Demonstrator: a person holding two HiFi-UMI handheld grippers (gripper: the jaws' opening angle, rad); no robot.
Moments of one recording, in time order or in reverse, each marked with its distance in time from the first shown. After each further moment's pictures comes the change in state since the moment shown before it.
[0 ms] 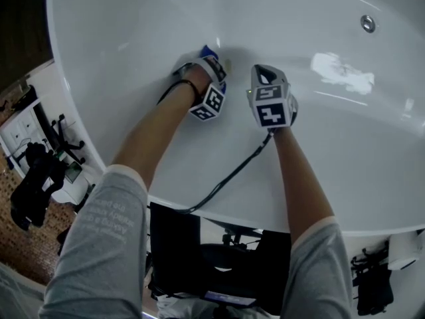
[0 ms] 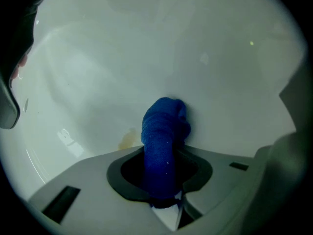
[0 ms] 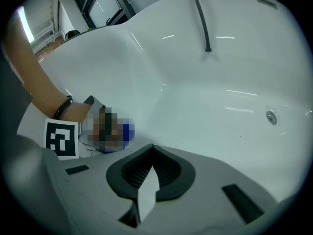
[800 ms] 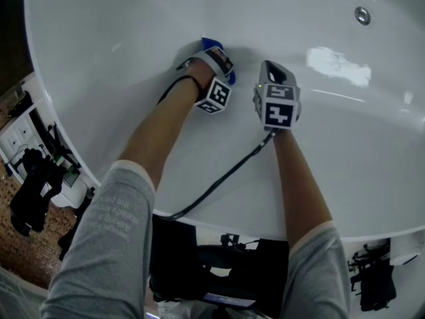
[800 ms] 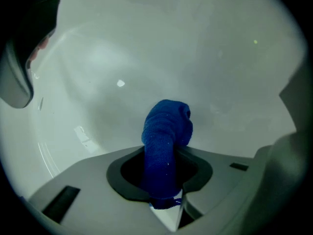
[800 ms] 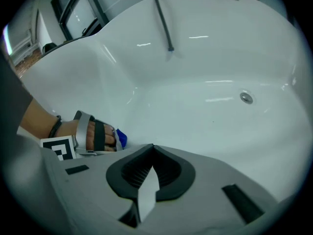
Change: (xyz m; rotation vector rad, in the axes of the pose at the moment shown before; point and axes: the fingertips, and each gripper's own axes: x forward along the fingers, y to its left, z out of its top) left arm 0.016 0.077 0.017 -0.084 -0.013 0.177; right arm -0.009 -0.059 -0.017 0.214 -0.059 -0.133
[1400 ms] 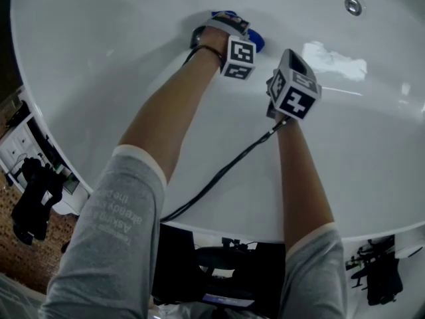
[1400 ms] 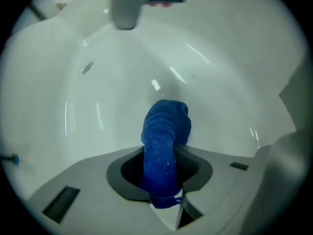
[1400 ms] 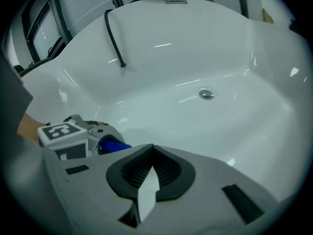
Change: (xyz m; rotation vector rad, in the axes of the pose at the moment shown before) left arm -0.008 0.161 -0.026 -0.448 -0.070 0.151; right arm -0.018 -0.098 0.019 0.284 -0.105 -0.233
